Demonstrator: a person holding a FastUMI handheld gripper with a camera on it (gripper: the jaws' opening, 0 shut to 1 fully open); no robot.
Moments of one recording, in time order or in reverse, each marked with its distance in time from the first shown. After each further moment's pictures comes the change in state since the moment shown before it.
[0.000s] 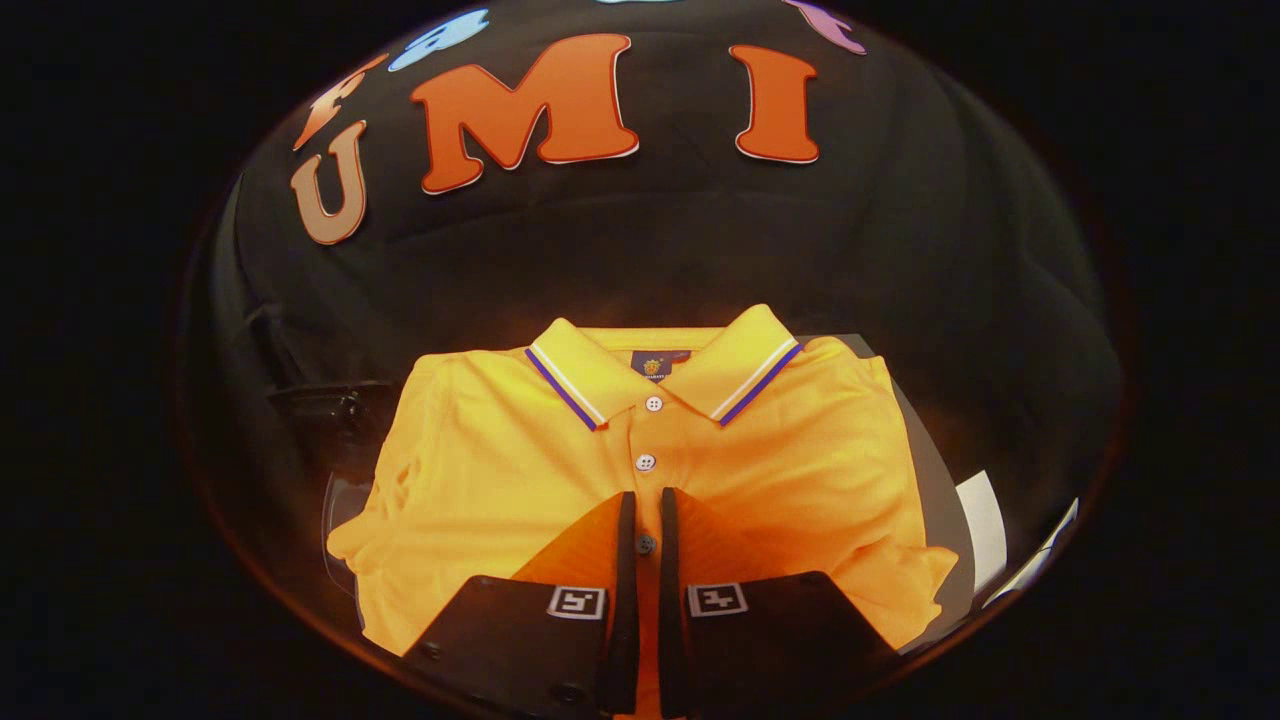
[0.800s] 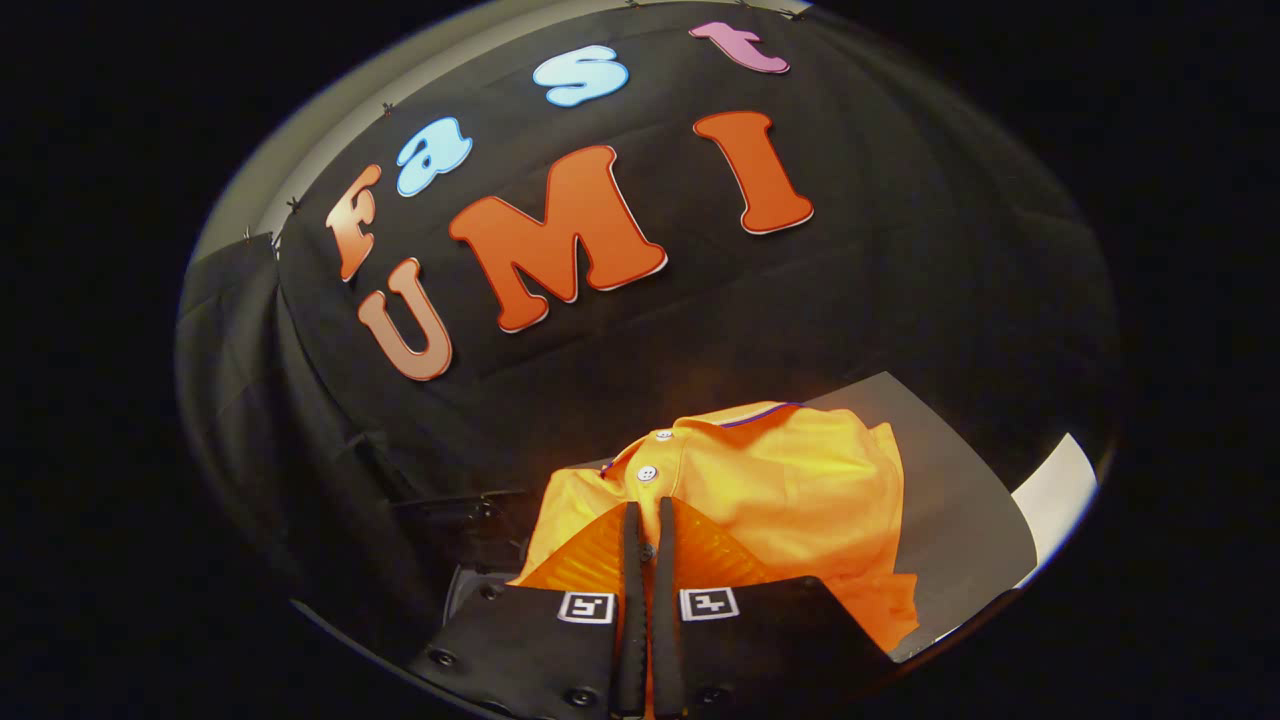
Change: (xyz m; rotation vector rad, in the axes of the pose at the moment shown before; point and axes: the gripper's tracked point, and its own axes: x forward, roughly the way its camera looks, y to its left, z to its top) arm -0.078 0.041 0.061 0.225 -0.308 0.306
